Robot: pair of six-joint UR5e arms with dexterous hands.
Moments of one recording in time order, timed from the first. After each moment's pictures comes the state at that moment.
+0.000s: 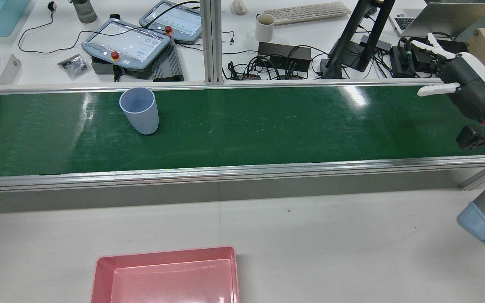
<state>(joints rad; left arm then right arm) -1.42 -1.80 -1.69 0.27 1.80 0.00 1.07 -1.52 1.85 -3.29 -1.17 -0.52</state>
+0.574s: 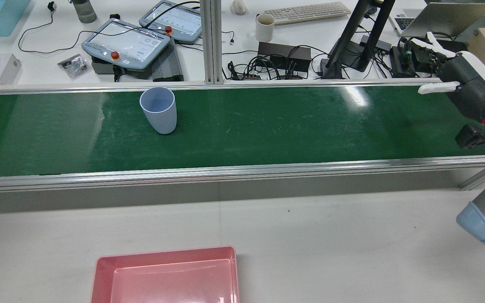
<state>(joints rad) -1.42 -1.80 -1.69 0.27 1.80 0.00 1.07 -1.52 1.85 -3.28 -1.16 -0.49</state>
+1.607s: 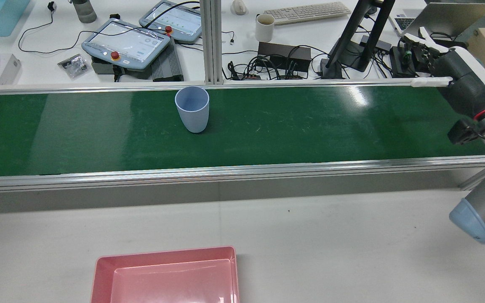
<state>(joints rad) -1.42 -1.80 -1.69 0.27 1.80 0.00 1.06 -1.49 1.85 -3.28 -1.16 -0.48</state>
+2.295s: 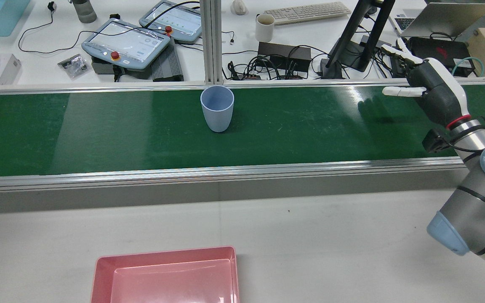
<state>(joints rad) -1.42 -1.80 -1.69 0.27 1.80 0.00 0.95 -1.44 1.83 -3.30 -1.06 -0.49</state>
